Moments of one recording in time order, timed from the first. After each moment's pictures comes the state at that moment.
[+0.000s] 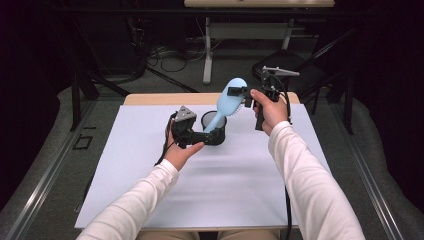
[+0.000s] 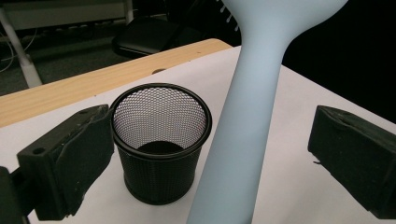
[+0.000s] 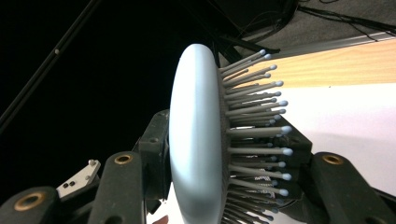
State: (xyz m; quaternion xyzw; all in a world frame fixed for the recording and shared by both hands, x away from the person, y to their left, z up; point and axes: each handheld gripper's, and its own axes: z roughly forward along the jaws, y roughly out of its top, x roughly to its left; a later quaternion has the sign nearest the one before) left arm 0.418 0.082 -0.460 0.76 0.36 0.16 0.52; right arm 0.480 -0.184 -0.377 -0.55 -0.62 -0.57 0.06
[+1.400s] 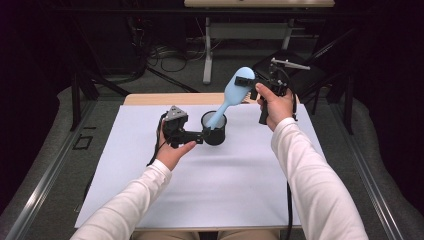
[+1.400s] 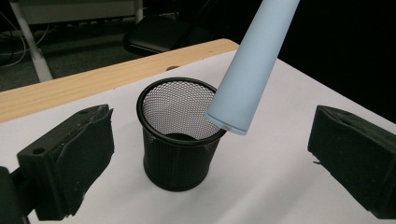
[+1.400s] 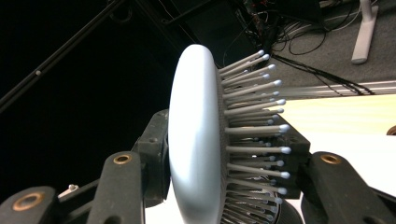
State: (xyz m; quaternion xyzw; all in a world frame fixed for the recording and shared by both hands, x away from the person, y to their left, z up) left arm 0.416 0.105 -0.458 0.75 0.38 0.16 0.52; right arm 0.475 -0.193 -0.355 -0.53 -0.60 -0.59 -0.04
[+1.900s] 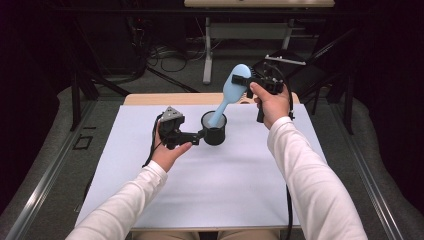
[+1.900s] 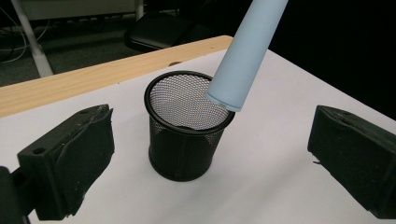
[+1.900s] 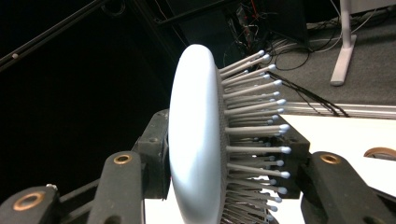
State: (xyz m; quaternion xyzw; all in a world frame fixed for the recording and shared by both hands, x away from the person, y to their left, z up) left arm 0.413 0.116 -0.457 0.75 0.38 0.15 0.51; right arm 0.471 -0.179 -0.343 -0.51 -0.63 -0.58 -0.10
